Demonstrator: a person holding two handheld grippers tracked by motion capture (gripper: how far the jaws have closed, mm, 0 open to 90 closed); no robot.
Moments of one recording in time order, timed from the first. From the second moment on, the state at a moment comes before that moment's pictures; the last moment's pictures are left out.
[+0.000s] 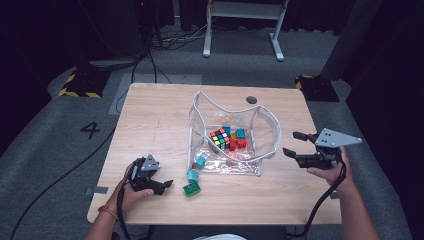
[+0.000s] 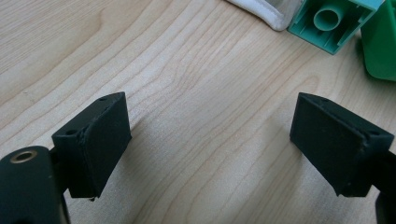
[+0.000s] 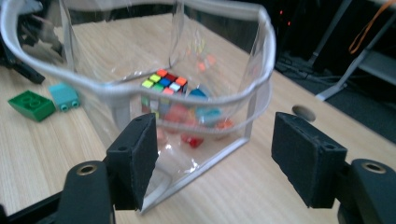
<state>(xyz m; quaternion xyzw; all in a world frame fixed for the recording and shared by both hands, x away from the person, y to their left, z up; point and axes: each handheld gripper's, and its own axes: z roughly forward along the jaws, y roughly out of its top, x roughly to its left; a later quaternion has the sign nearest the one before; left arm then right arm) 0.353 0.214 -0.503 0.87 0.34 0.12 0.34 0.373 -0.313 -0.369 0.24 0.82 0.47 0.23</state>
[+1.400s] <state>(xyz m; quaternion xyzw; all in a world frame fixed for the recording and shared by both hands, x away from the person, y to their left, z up) 0.353 0.214 -0.503 0.87 0.34 0.11 0.34 0.344 -0.150 -0.492 0.10 0.90 0.43 0.06</state>
